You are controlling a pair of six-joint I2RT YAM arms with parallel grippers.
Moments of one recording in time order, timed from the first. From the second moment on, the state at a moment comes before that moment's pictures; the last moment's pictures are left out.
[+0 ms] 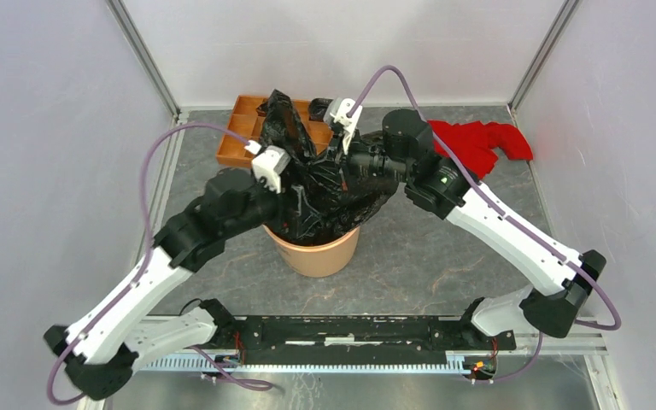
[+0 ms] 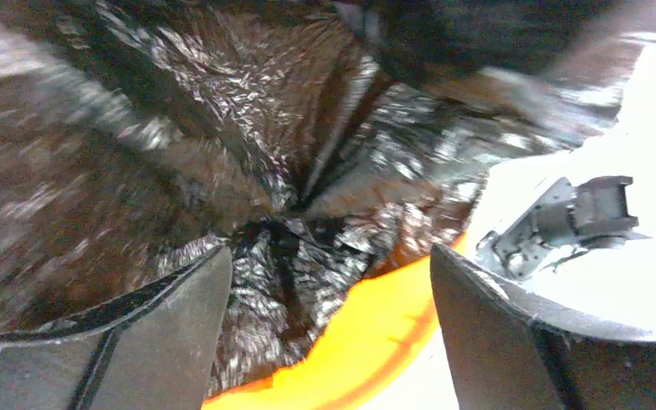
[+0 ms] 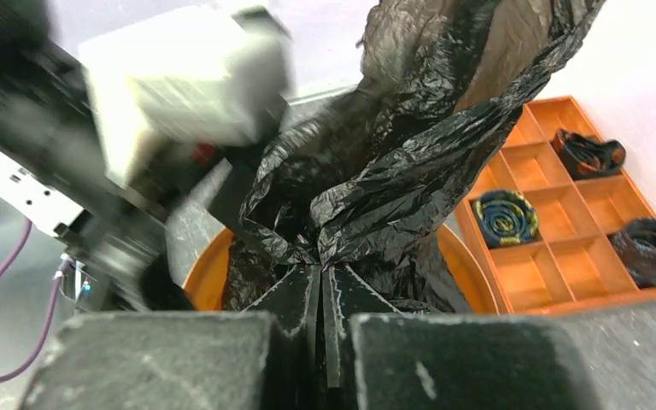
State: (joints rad) left arm -0.74 0.97 1.11 -0.63 0.06 -0.34; right arm 0.84 1.42 1.55 -0.28 -0.42 -0.06
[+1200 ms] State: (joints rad) left arm -0.74 0.61 1.09 -0.65 -0.55 -0.42; right arm 0.97 1.79 1.51 -0.46 -0.22 0.05
